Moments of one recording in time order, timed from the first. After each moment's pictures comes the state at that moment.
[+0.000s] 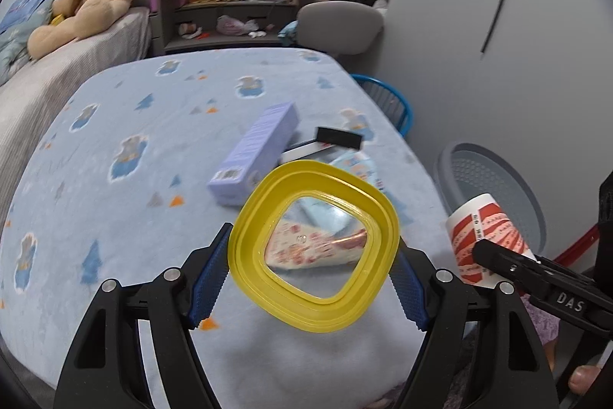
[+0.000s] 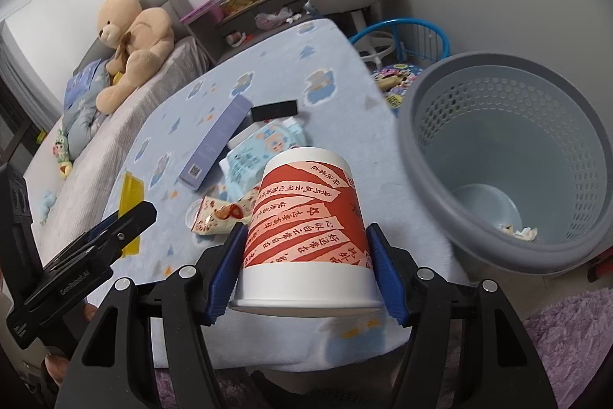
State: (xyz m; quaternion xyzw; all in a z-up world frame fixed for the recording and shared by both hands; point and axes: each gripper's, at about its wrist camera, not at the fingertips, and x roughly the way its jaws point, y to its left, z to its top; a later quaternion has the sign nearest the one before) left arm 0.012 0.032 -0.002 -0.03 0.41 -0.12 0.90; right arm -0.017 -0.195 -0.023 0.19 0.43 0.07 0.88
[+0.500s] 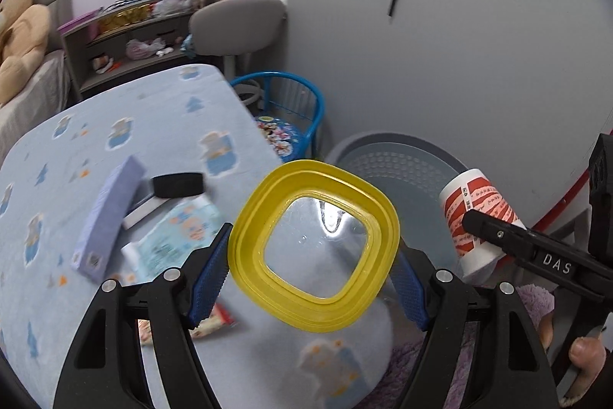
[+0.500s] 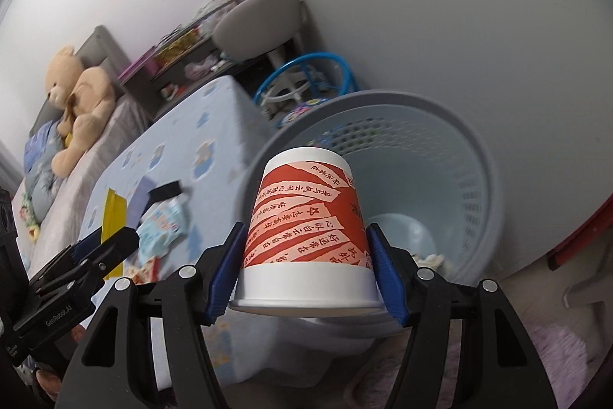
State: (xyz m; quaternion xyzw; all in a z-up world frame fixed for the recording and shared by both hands) left arm 0.045 -0.119 0.006 0.04 0.41 -0.24 0.88; right arm -0.022 -0.338 -0.014 0.23 0.40 -0.05 0.88
